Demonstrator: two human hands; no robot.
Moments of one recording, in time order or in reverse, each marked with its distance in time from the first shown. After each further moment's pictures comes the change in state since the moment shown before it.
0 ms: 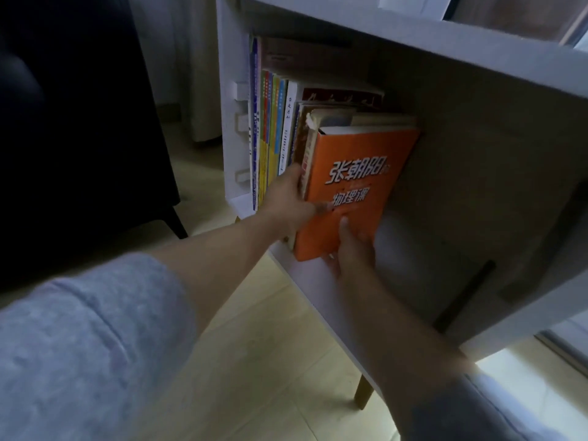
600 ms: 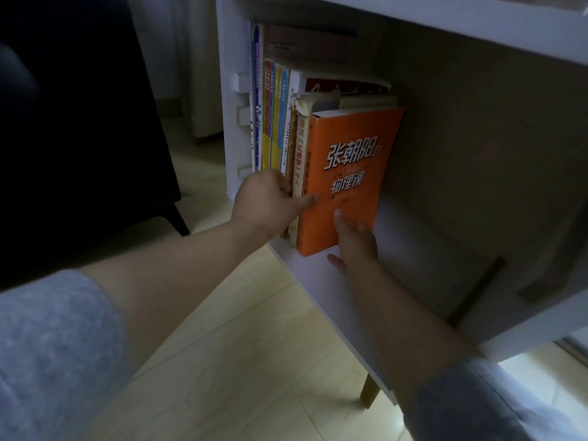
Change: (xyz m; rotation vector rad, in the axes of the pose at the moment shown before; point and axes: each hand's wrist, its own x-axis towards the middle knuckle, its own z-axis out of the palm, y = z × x) left_hand -0.011 -0.016 -0.018 0.269 0.178 -0.025; right_hand 0.014 -0.003 -0.002 -0.324 -0.035 -0.039
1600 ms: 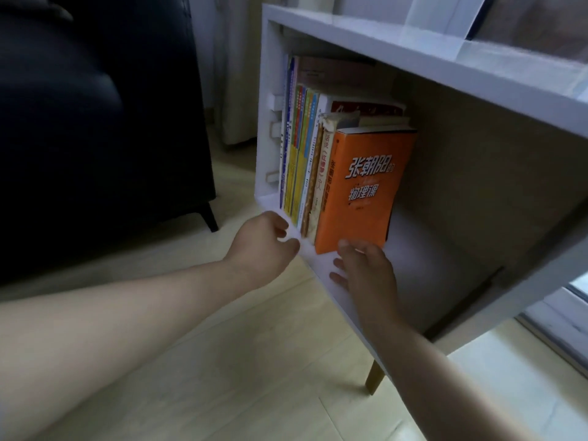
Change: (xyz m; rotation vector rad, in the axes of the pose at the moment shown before) left_hand -0.088 -0.001 -0.053 0.026 -0.120 -0.163; right_hand -0.120 -0.003 -0.020 0.045 -0.137 -0.237
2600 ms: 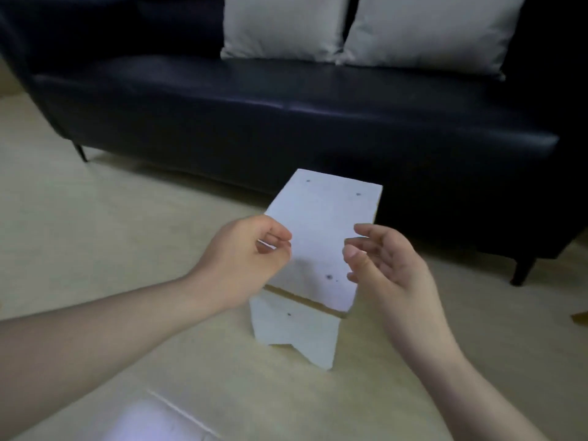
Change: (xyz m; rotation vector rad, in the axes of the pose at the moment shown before) left_hand -0.341 -0.102 -0.259 -0.015 0.745 -0.469; right_hand -0.268 -0.065 0.195 -0.067 -1.104 -0.384
